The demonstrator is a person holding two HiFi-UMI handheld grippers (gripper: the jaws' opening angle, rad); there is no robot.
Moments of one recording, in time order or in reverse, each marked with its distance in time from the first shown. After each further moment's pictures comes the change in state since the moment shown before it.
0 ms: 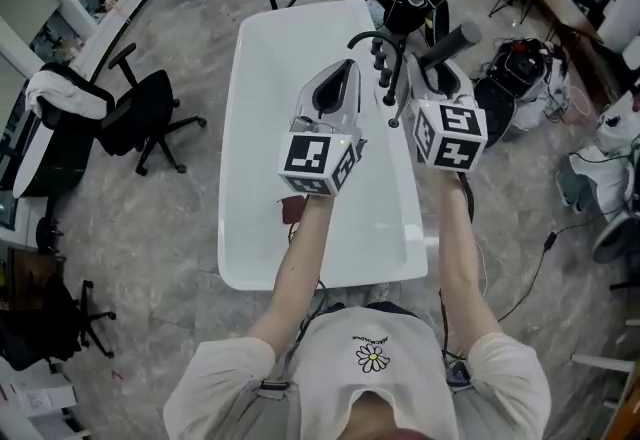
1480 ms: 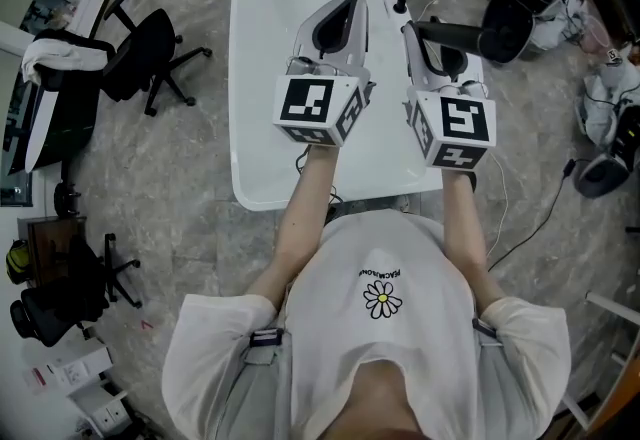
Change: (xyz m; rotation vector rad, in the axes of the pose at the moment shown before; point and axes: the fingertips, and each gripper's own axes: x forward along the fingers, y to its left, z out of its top) left arm -0.070 -0.037 0.002 0.004 0.058 -0.026; right arm -0.121 0.078 -0.029 0.012 0.006 0.023
